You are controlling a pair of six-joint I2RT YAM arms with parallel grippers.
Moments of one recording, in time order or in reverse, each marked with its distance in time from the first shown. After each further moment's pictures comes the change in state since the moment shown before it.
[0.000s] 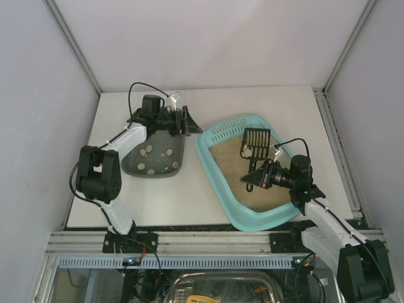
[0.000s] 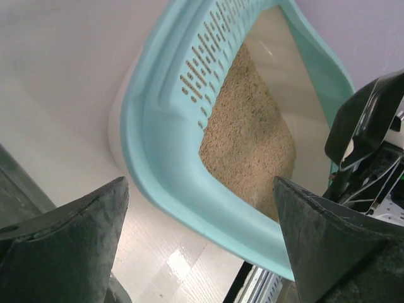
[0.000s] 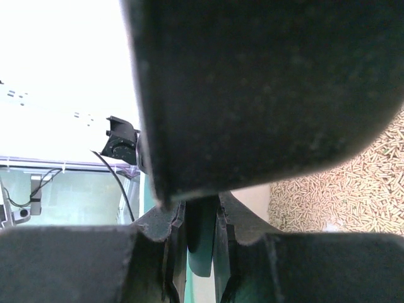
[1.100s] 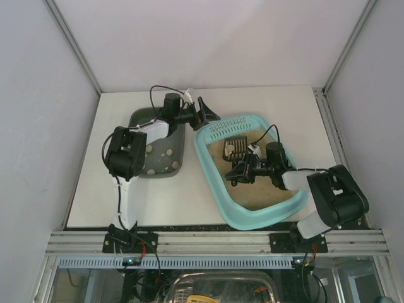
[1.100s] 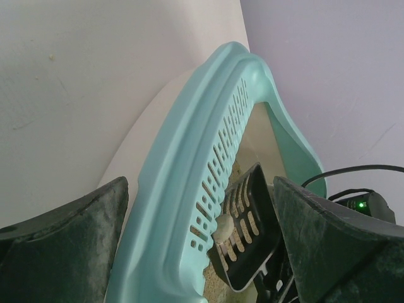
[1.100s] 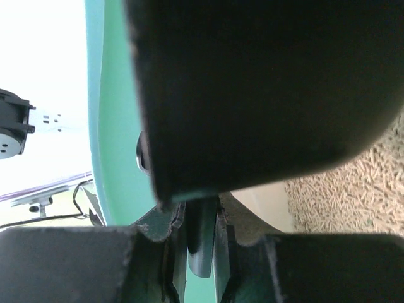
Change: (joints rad) left arm -0.084 0.393 0.203 0.453 -0.012 -0.409; right arm 0.119 0.686 0.200 0.274 -0.066 0.319
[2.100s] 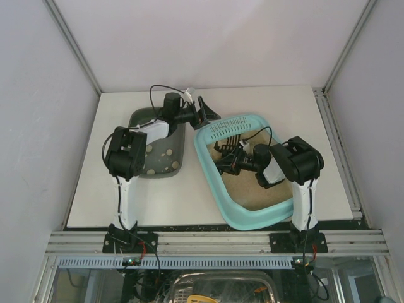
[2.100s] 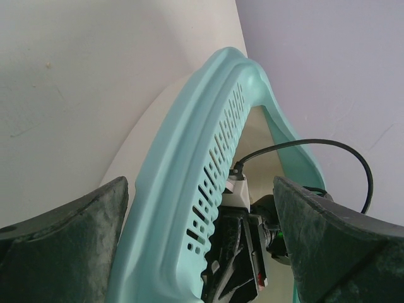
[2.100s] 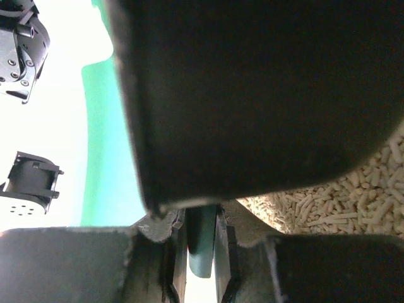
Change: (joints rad) left arm -0.005 0.000 0.000 0.024 -0.004 -0.009; right arm 0.077 0.540 0.118 0.730 0.144 0.310
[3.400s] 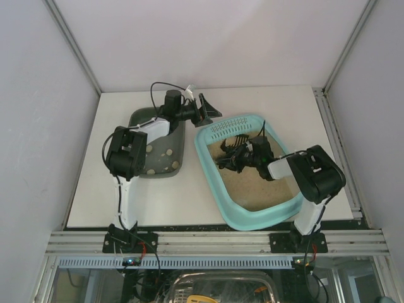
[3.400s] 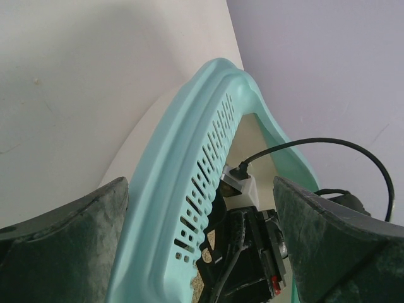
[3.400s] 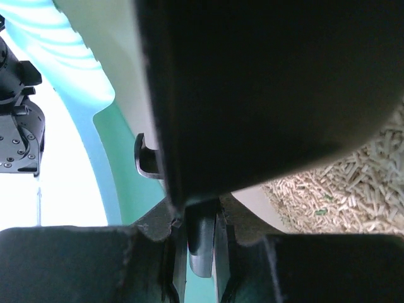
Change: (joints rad) left arm -0.002 0.007 0.048 -0.020 0.001 0.000; right arm 0.008 -0.308 0.067 -0.693 0.165 0.036
